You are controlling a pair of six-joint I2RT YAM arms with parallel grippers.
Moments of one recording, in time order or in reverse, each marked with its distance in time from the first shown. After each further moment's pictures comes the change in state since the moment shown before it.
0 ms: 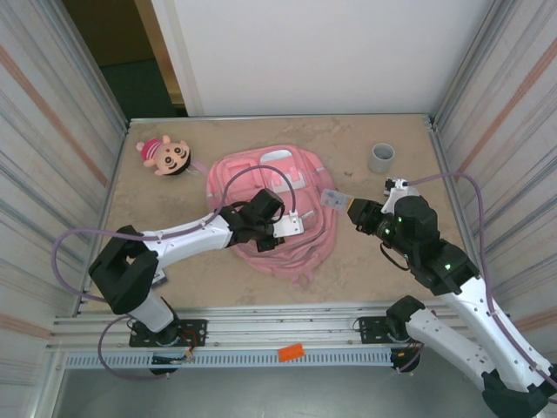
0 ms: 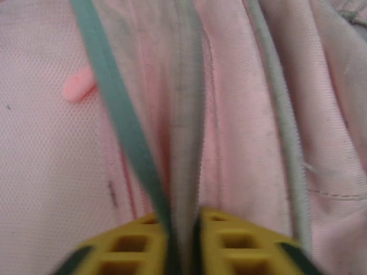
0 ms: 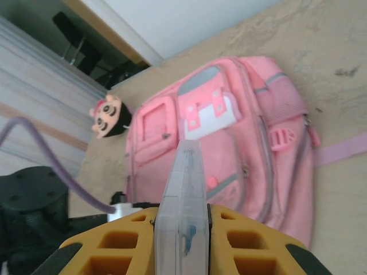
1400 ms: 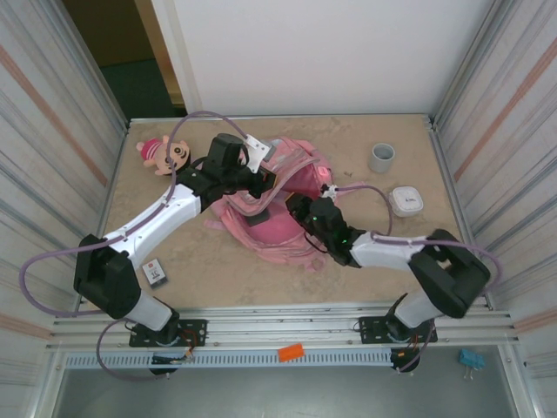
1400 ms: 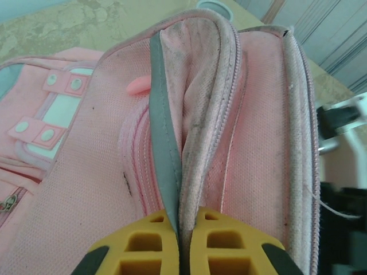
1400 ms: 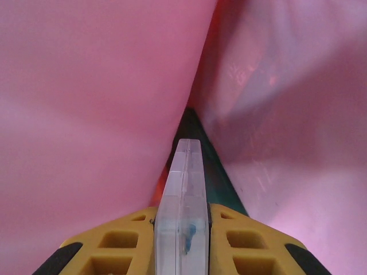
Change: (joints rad) left arm 0.285 -0.076 0.248 0.024 0.345 -0.632; right arm 0.235 0.862 -0.229 1.181 0.186 0.542
